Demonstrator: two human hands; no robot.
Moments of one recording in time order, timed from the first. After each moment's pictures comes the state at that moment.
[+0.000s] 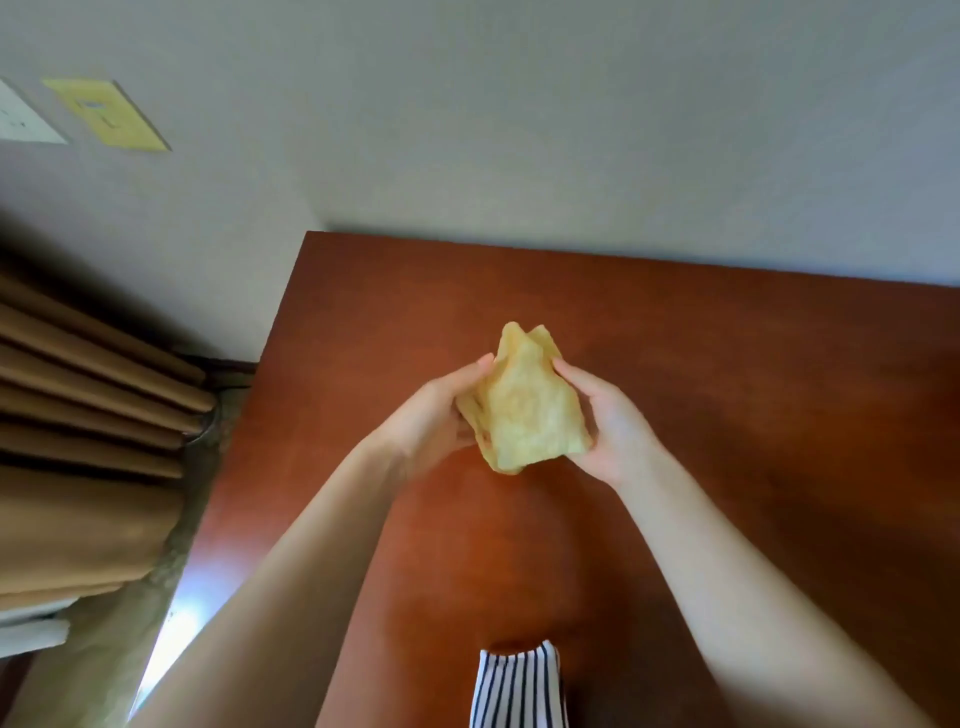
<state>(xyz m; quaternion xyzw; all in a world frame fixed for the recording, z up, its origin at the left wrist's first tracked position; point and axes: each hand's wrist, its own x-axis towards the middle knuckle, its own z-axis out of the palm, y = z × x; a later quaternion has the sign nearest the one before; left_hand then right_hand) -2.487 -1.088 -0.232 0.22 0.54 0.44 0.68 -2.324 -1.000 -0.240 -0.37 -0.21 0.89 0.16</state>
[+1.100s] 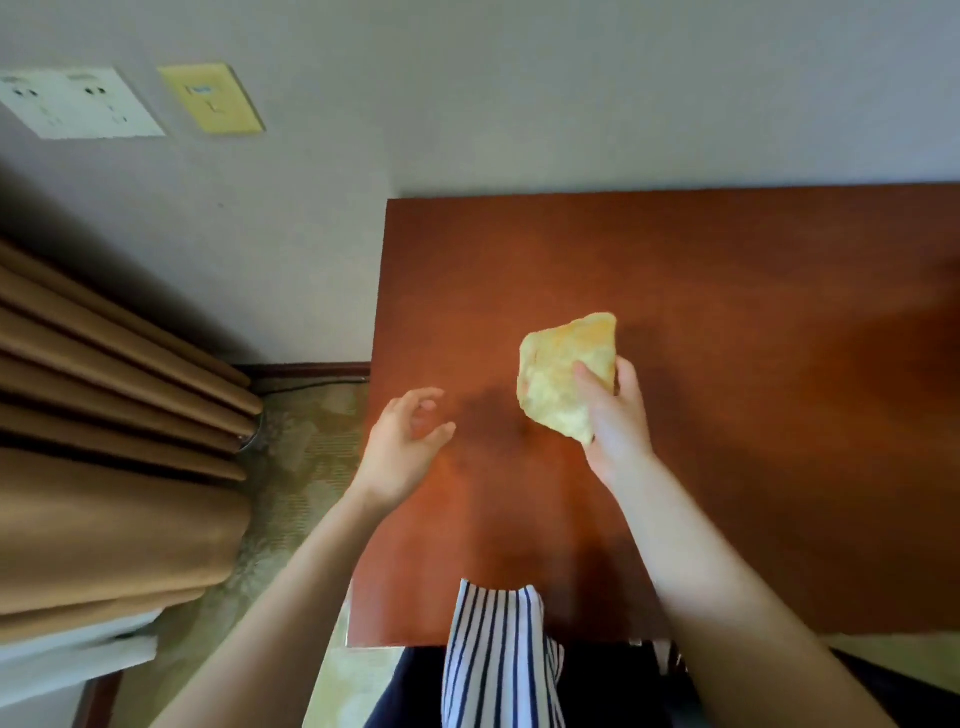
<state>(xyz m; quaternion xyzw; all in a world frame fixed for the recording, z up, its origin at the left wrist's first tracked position) -2.594 -1.275 -0.255 0.38 0.78 0.34 0.37 -2.415 -1.170 -0.253 -0.57 -0.31 0.67 0.35</state>
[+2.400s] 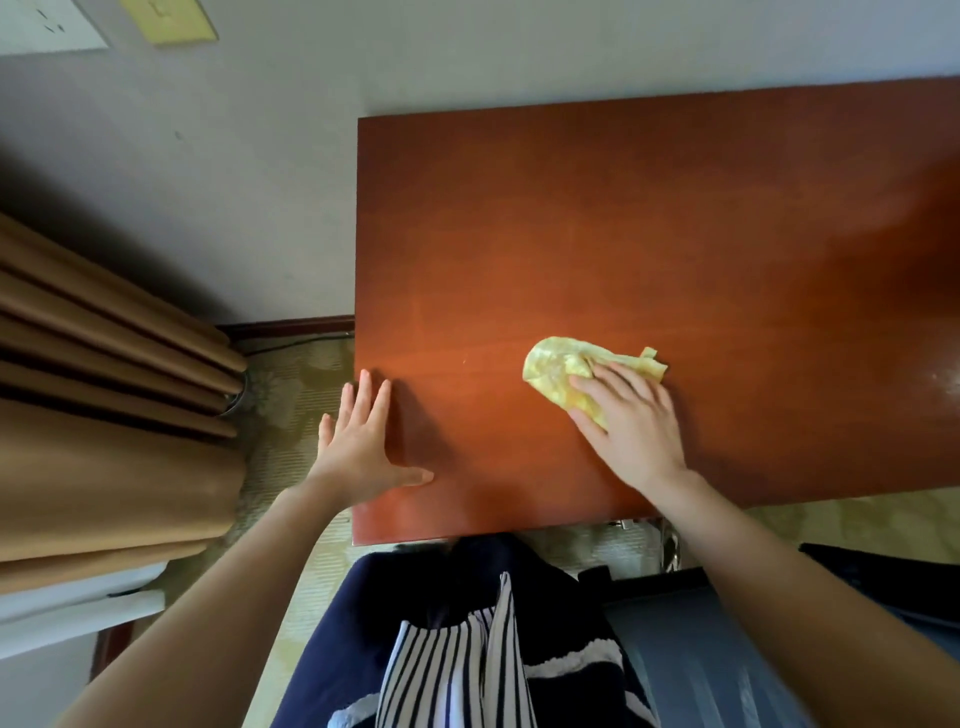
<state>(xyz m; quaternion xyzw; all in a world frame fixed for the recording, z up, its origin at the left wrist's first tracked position) -2.614 -1.372 -0.319 0.52 0.79 -0.04 0.31 -2.327 -1.264 -0.328 -0.51 -0.85 0.09 0.09</state>
